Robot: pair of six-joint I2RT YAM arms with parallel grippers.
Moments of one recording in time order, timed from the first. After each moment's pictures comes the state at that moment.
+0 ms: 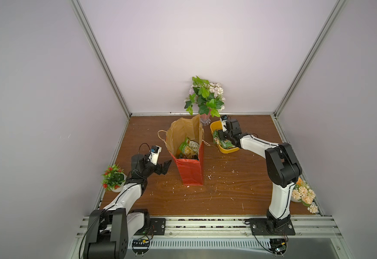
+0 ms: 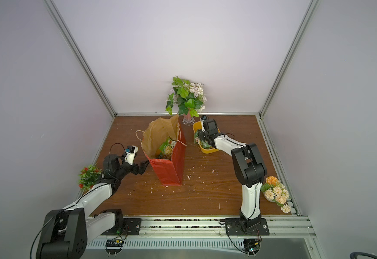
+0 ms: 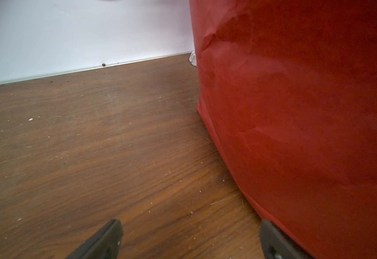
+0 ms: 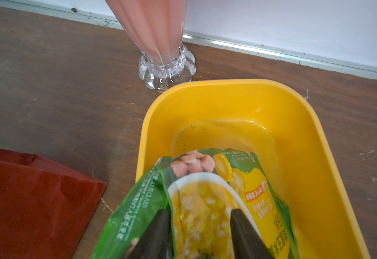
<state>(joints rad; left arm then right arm) 0.07 1.10 0.33 0.28 0.50 0.23 0.38 1.98 1.36 -0.05 0.11 0.07</state>
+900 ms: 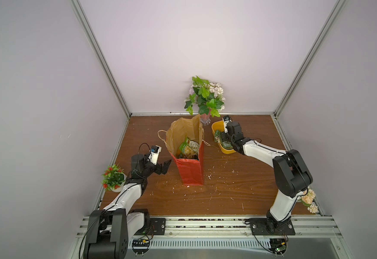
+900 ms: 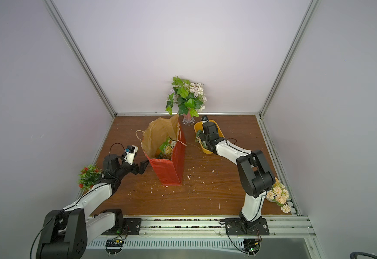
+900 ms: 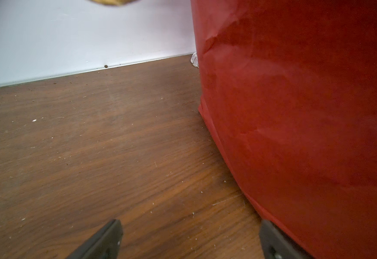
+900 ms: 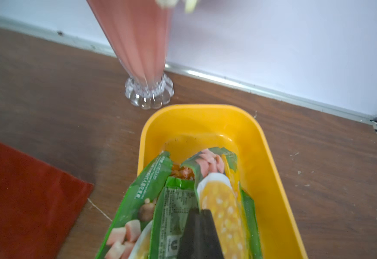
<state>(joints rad) 0.07 1.09 0.32 0.28 0.49 0.23 0.42 1.77 1.18 0.08 0.30 0.02</state>
